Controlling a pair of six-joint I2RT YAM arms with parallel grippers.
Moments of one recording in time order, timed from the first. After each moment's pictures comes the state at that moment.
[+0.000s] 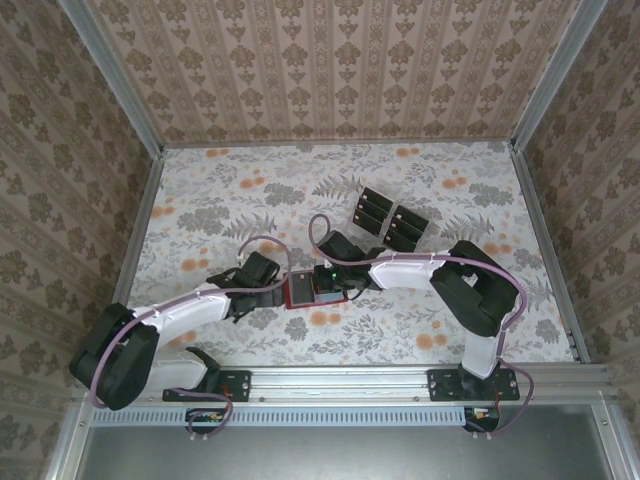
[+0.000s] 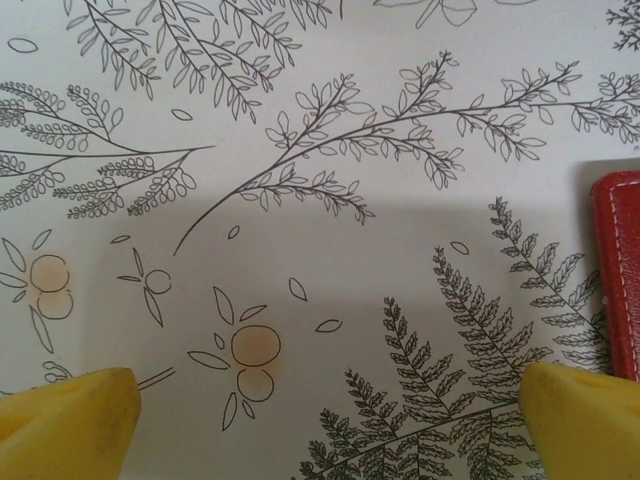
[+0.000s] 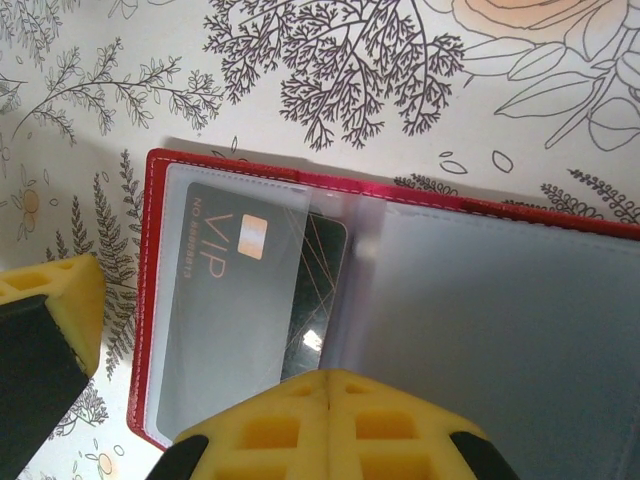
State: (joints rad) left arm -0.67 1.26 0.50 -0.39 -0.27 -0.58; right arm 0.82 1.84 1.02 -0.14 -0.16 0.69
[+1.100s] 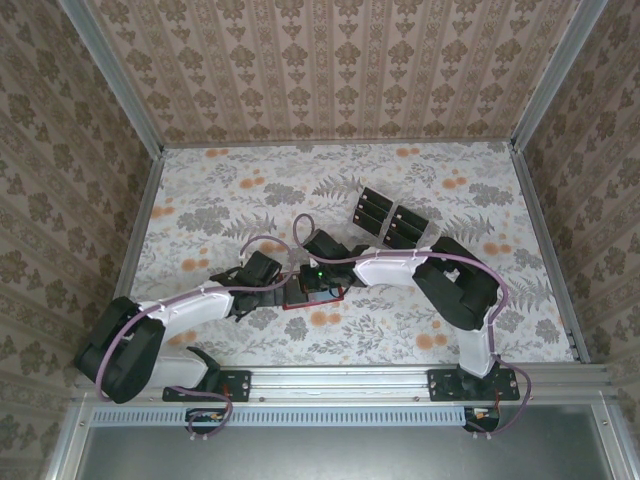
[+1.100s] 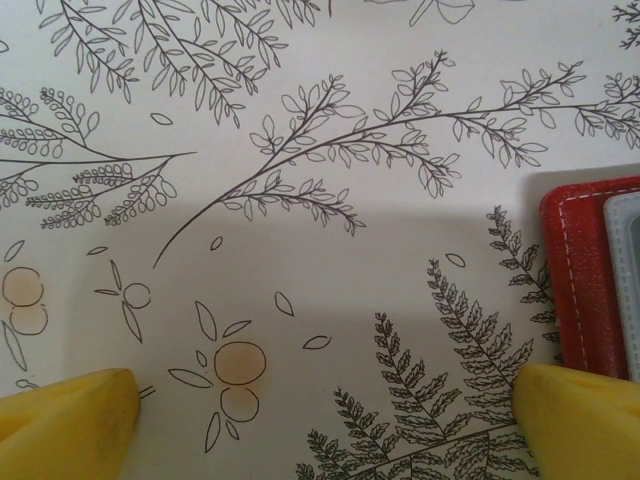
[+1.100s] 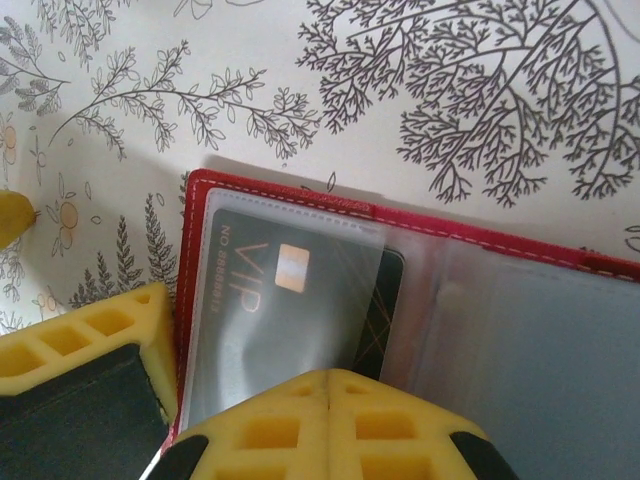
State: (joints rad) left arm -0.67 1.30 0.50 -0.36 -0.27 -0.58; right arm 0.86 1.94 1.15 -0.16 -0.19 0.68
